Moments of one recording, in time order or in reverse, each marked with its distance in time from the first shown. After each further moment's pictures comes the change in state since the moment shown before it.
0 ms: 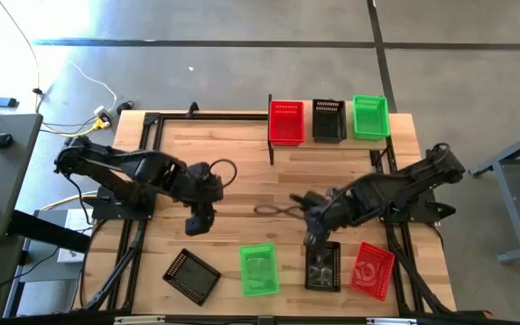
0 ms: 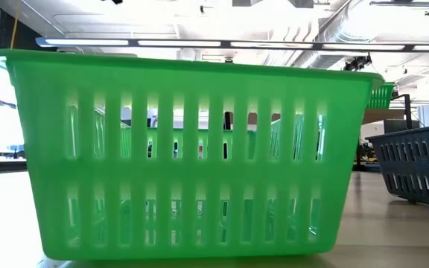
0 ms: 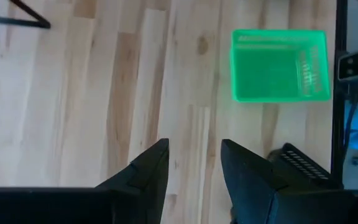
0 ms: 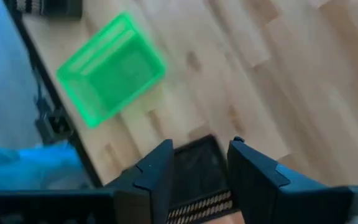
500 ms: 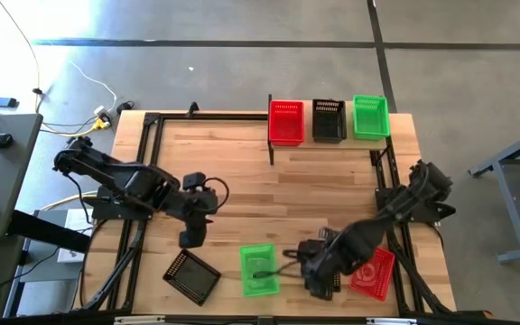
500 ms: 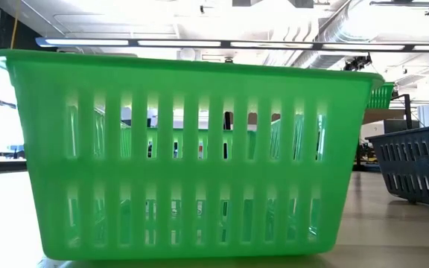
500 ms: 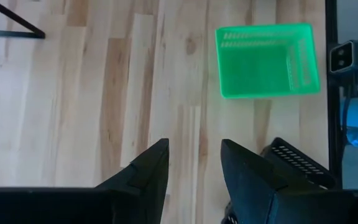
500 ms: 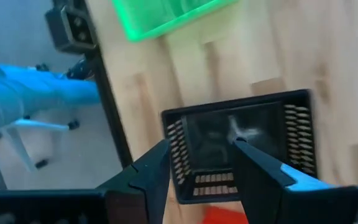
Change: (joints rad) left arm -0.142 0.000 0.000 0.000 -0.103 -0.077; right arm 0.208 0.191 0.000 0.104 -0.108 -0.029
